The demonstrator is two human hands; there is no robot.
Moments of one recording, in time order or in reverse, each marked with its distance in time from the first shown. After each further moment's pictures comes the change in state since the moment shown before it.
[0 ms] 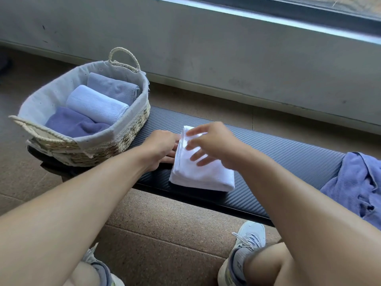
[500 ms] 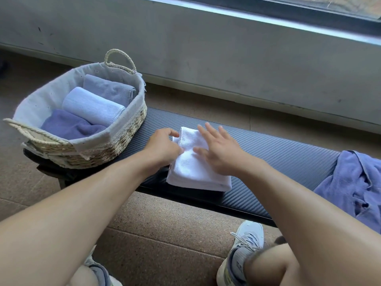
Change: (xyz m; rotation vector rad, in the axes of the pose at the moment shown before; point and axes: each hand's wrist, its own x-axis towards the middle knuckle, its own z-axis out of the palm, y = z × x) left_hand 0.000 -0.005 0.010 0.367 0.176 0.150; right_hand 0.014 0.044 -0.020 -0.961 0.044 -0.181
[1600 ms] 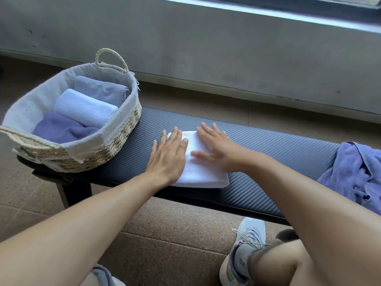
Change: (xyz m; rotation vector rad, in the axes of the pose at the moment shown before) left_hand -0.004 -0.026 0.037 0.381 -0.049 0.282; right_hand 0.005 0.022 0.003 0.055 -0.025 -0.122
